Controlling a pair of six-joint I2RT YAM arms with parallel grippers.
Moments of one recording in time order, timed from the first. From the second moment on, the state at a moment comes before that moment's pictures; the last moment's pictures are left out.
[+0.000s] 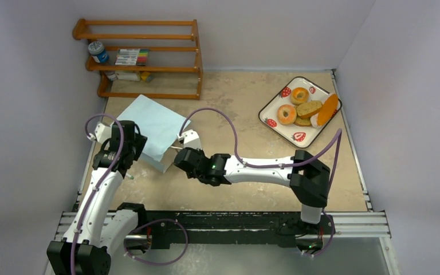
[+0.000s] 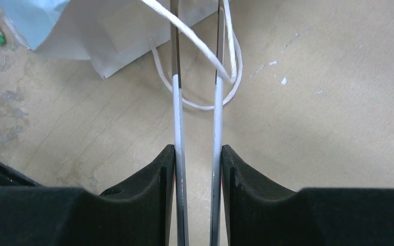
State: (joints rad) left arm -0.09 0.87 0.77 -0.70 -0.34 -1.16; right arm 1.27 1.82 1.35 -0.40 0.54 0.64
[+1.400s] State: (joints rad) left arm -0.09 0.83 0.75 -0.72 -0.35 -1.17; right arm 1.16 1.96 1.31 -0.03 0.46 0.31
